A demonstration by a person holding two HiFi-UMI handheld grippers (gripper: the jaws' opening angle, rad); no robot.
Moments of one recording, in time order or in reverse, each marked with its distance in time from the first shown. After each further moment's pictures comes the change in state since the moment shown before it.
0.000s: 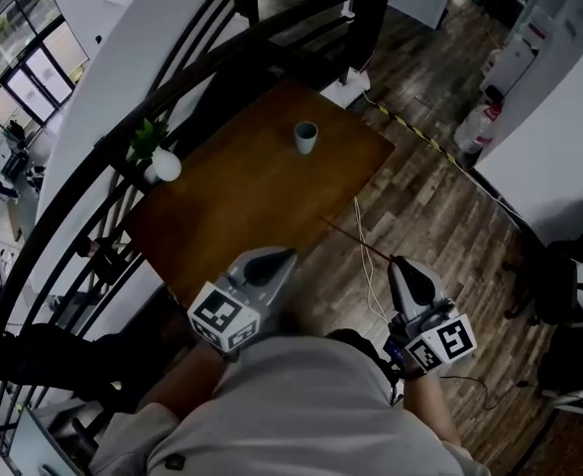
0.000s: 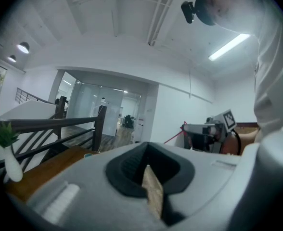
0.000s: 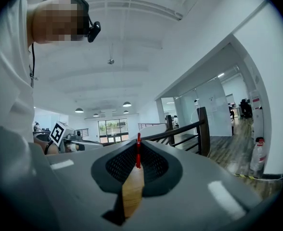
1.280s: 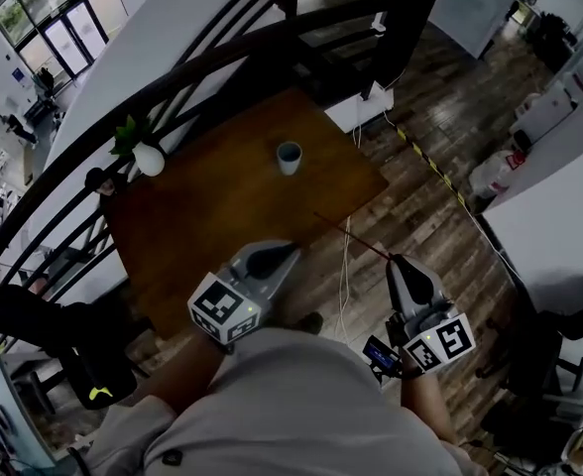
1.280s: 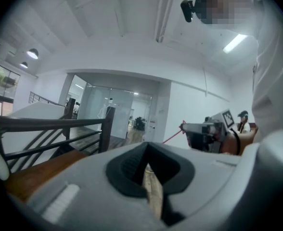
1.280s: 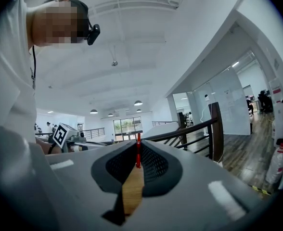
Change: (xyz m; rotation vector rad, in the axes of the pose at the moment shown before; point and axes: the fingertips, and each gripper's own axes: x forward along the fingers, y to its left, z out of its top) left arm 0.213 0.030 0.017 -0.032 -0.027 0.156; right arm 0.053 -0.222 0.026 0.008 0.034 0.213
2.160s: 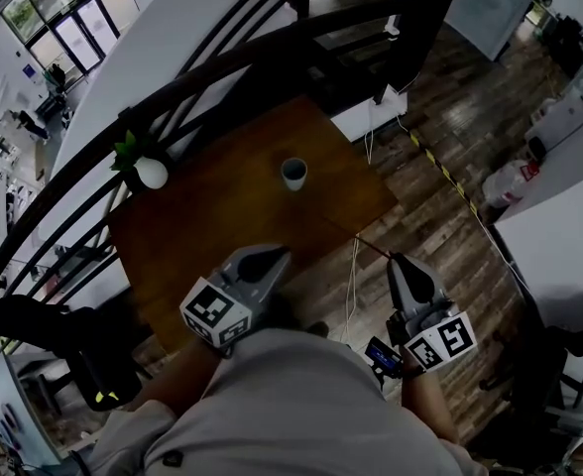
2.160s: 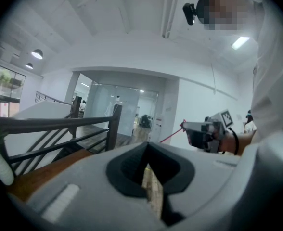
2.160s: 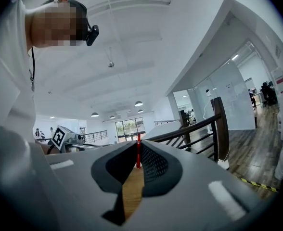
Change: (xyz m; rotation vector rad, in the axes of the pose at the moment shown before) left arm 0.037 0.077 0.009 -0.002 0.035 0.065; right arm 0.072 -0.066 0.006 0.050 -0.006 0.039
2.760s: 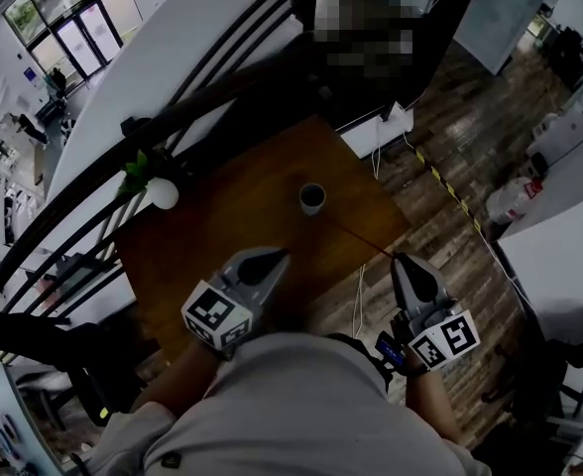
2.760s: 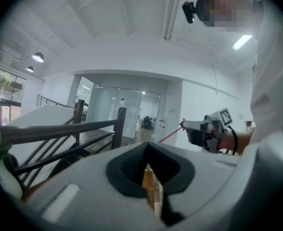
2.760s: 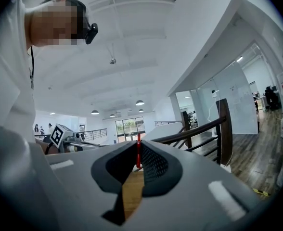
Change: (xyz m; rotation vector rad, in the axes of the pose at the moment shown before) left arm -0.016 0.093 0.022 0.015 -0.025 0.018; right arm 0.095 0.002 0.010 -0.041 0.007 0.002
